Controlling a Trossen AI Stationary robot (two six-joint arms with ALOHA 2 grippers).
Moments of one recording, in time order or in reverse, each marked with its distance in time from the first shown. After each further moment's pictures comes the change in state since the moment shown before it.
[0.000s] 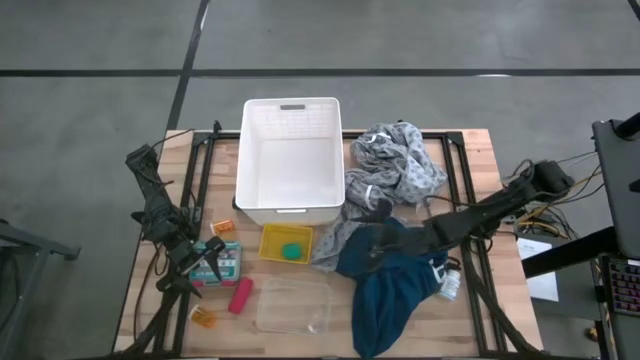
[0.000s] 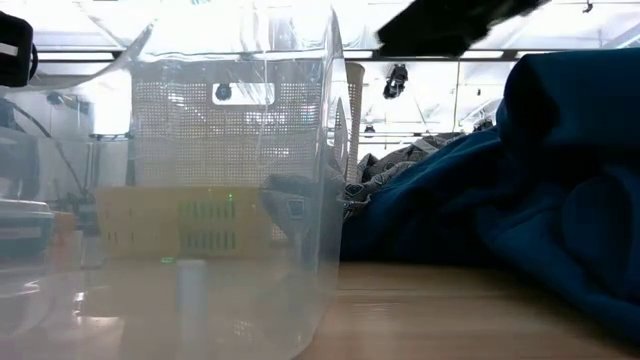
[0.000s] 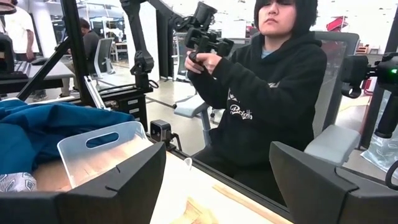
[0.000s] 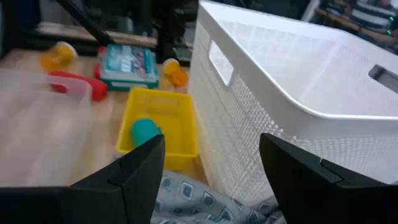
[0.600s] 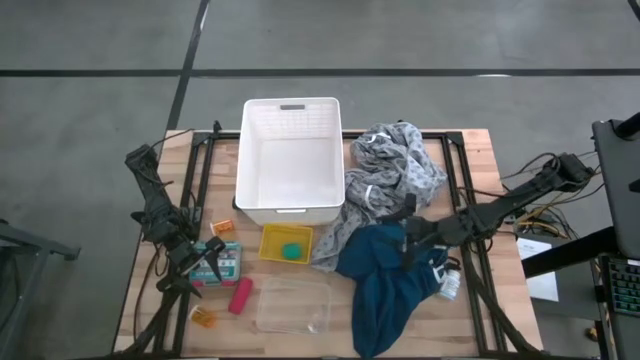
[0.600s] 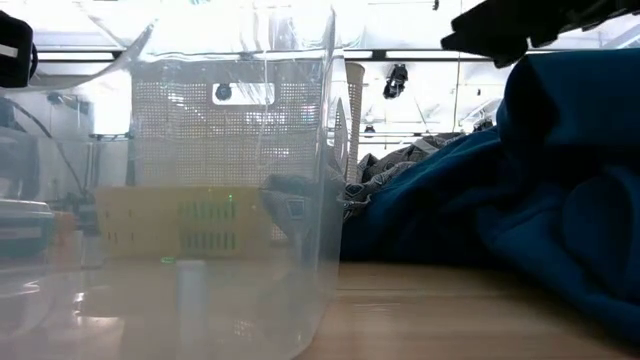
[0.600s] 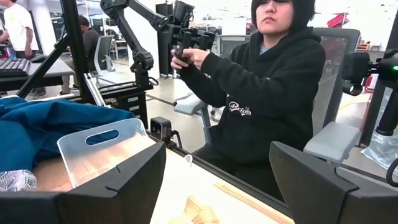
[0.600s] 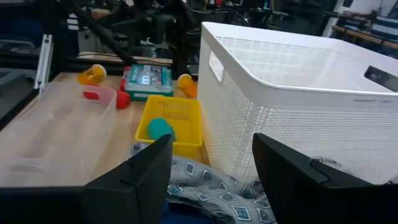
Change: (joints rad) left arm 0.000 0.009 0.000 0.000 0.000 0.000; right arm 0.032 -0.355 -0.265 0.032 -0.053 -0.001
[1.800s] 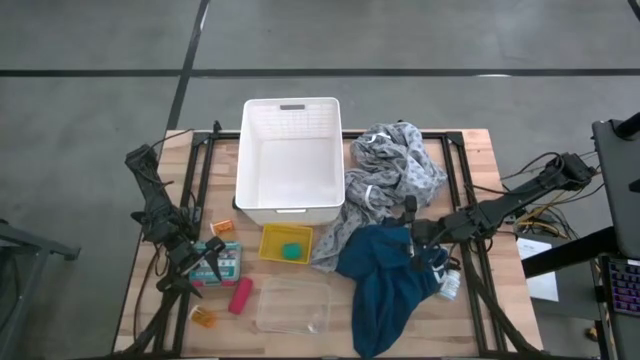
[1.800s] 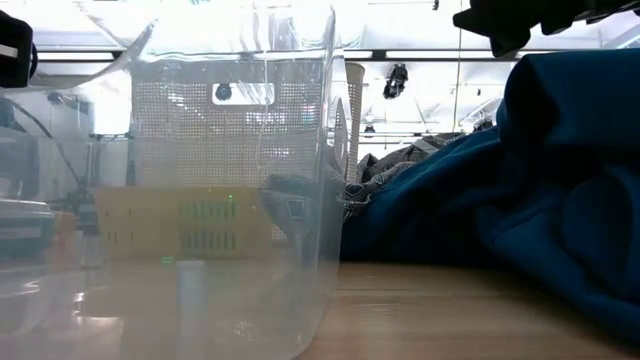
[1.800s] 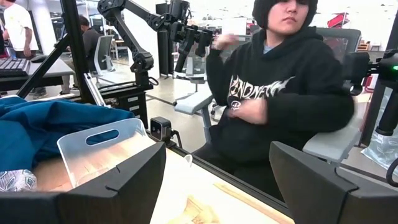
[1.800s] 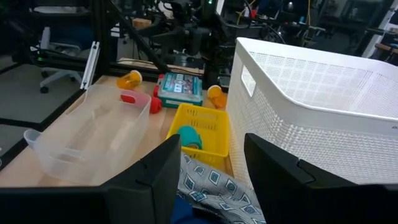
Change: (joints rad) left arm 0.000 0.001 0.000 0.000 0.000 0.000; right arm 0.003 -0.068 -0.012 -0.006 -0.154 -0.069
